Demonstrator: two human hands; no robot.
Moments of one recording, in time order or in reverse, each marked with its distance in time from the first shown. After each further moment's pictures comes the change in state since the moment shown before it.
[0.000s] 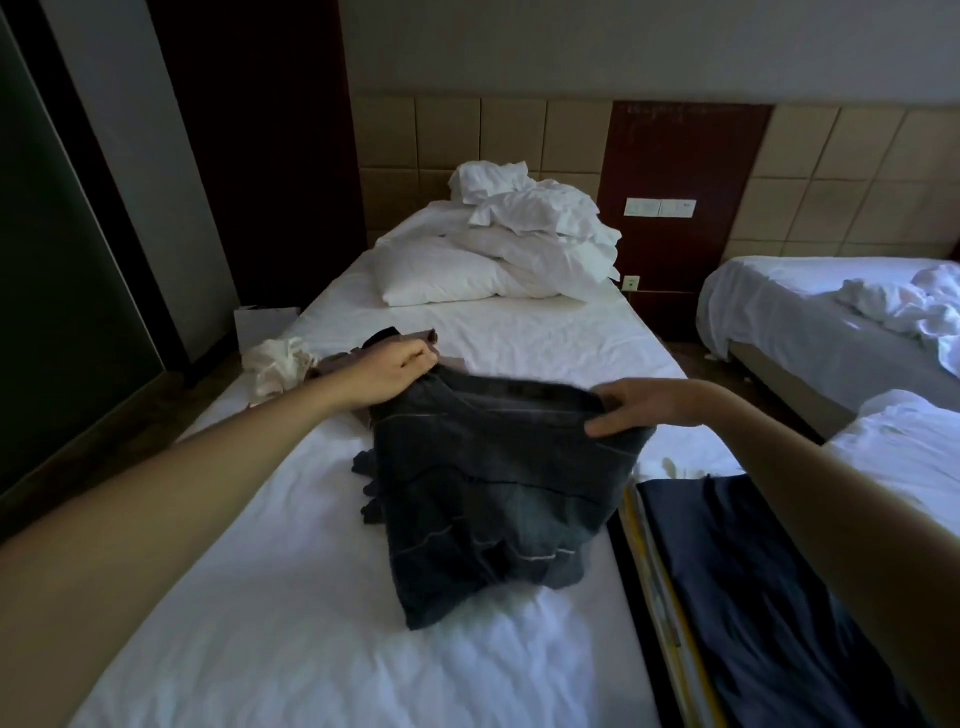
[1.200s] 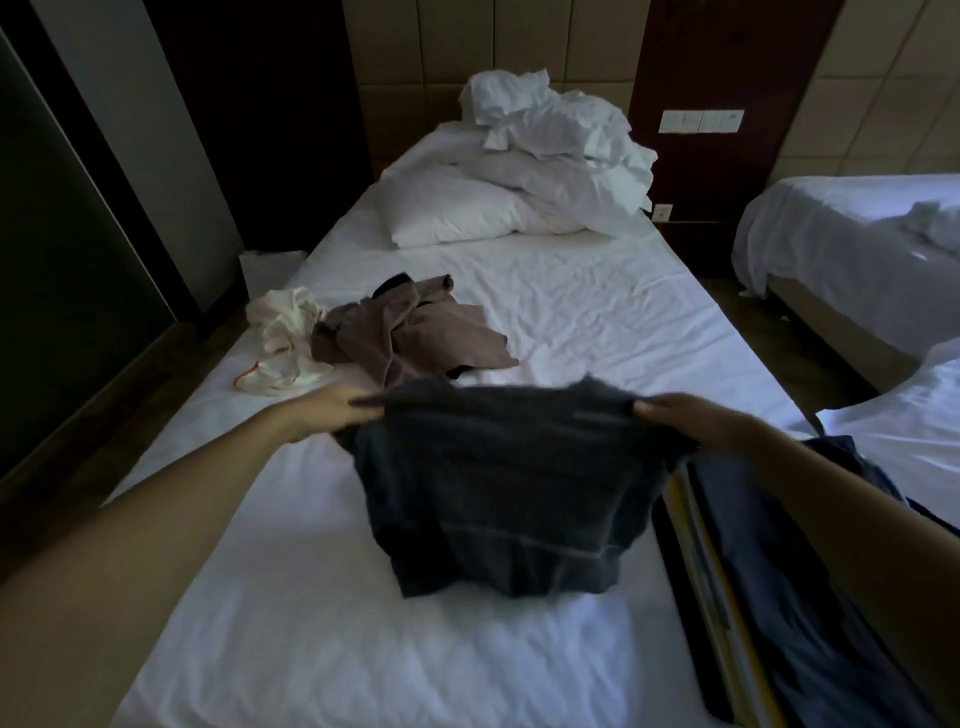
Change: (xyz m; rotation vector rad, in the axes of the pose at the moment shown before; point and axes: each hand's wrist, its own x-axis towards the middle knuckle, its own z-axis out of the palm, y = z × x) left_hand -0.020 -0.122 0.017 -0.171 -0.271 -0.410; right_hand 0.059 0.082 0.044 0.486 0.218 0.160
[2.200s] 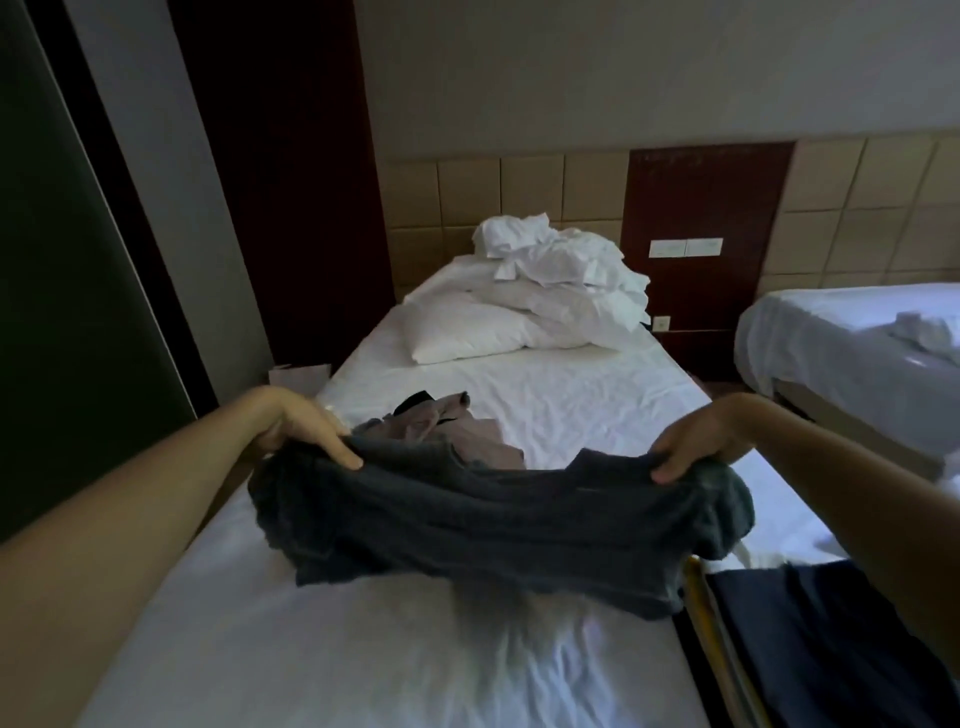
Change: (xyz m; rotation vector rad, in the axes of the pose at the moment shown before) left_hand -0.028 0.077 -0.138 0.137 -0.328 -0.372; right_hand 0.002 -0.127 -0.067 -0.417 -0.551 0.199
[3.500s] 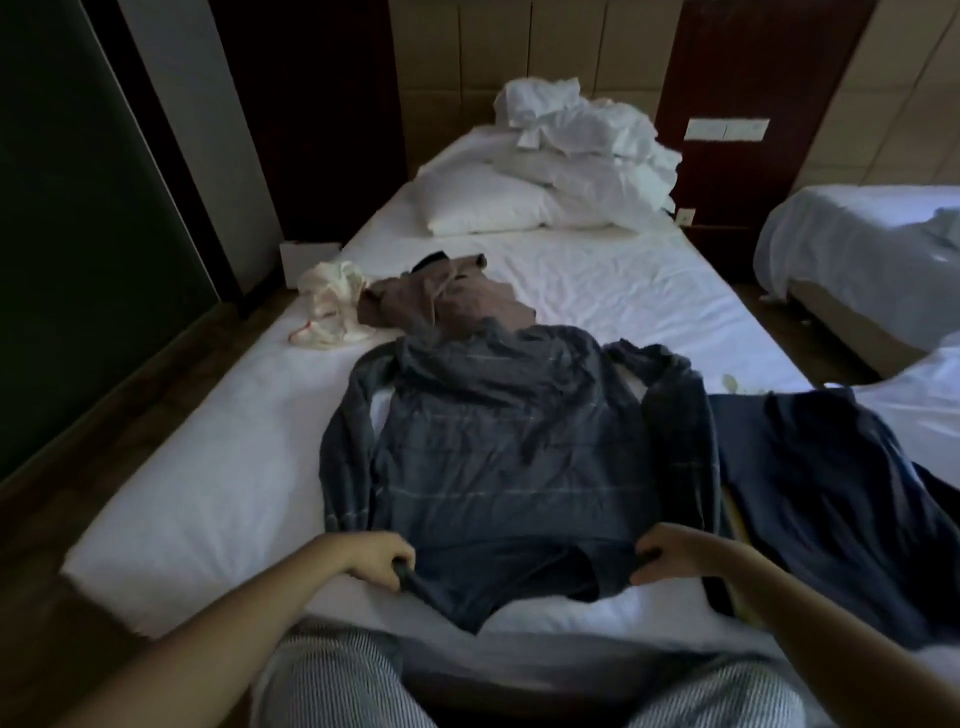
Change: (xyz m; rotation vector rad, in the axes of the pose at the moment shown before) left_hand 0.083 -0.149 0.339 0.486 -0.099 0.285; right_hand 0.086 0.130 0.297 -0.355 0.228 0.079
